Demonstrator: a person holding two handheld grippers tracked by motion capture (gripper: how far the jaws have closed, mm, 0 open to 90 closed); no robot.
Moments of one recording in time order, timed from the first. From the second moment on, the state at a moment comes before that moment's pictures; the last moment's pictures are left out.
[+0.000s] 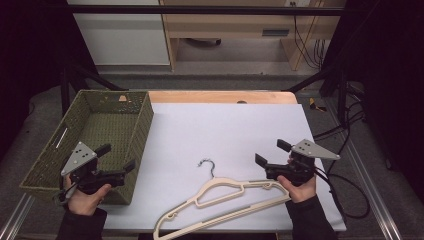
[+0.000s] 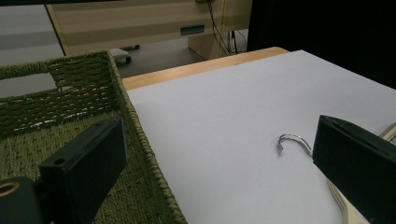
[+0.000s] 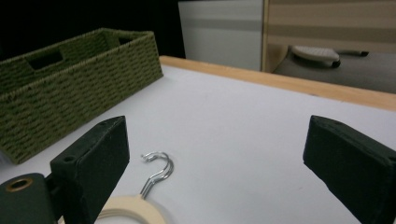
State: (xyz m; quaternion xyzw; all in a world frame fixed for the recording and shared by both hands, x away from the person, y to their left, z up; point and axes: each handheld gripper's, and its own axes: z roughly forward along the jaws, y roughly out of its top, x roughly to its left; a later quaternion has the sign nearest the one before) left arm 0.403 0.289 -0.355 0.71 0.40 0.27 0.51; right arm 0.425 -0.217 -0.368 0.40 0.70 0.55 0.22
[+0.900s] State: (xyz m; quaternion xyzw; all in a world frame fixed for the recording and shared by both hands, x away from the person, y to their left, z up) left arm 0.408 0.285 -0.361 0.71 0.40 0.27 0.51; right arm 0.467 -0.109 -0.391 0.40 0.77 0.48 0.16
